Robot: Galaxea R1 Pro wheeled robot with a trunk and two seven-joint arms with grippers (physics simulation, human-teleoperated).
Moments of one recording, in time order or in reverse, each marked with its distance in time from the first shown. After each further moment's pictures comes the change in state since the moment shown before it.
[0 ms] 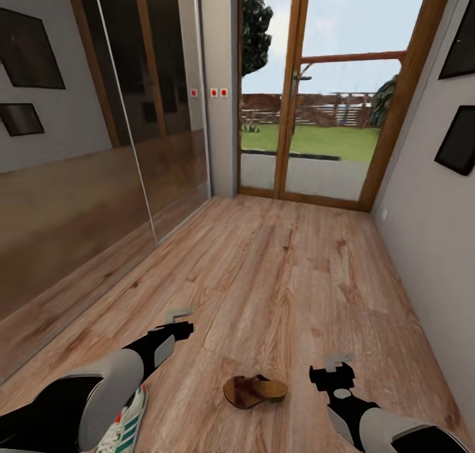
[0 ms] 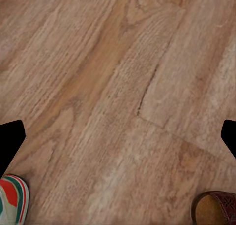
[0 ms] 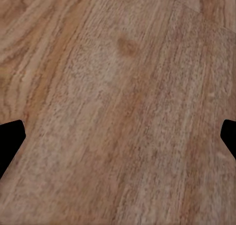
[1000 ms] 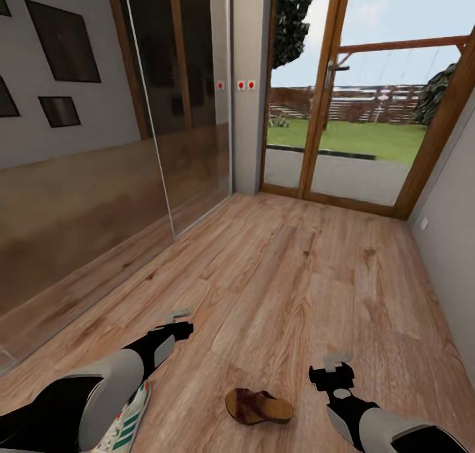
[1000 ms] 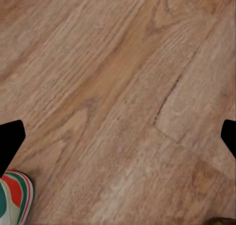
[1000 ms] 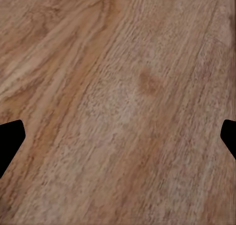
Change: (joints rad) left arm 0.000 0.000 0.000 0.000 0.000 0.001 -0.001; right arm 0.000 0.001 0.000 0.000 0.001 -0.001 0.000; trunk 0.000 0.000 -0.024
